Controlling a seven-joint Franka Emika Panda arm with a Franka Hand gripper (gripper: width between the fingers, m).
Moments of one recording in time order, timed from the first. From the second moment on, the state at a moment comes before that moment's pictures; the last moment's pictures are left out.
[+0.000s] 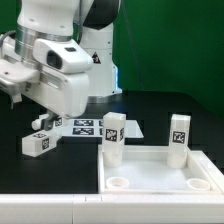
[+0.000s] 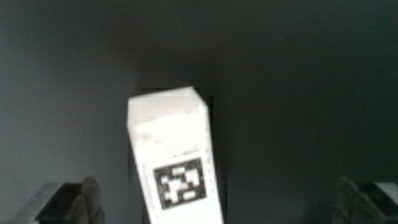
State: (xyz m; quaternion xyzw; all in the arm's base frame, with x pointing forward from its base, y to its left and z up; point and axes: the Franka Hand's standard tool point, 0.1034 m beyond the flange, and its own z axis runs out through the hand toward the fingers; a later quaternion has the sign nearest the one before) arm 0.458 -0.138 0.062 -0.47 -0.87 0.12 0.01
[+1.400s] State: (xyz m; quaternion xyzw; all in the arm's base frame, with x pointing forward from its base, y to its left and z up) arm 0.477 -0.118 0.055 -0.94 -0.32 0.08 -0.03
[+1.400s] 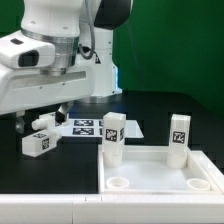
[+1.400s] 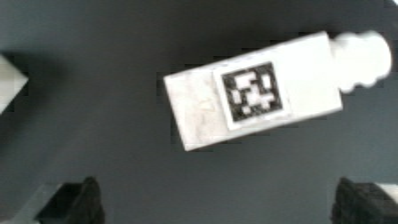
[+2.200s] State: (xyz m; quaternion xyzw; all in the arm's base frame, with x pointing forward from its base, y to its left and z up) arm 0.483 -0.126 0.054 -0.99 0.11 0.07 0.02
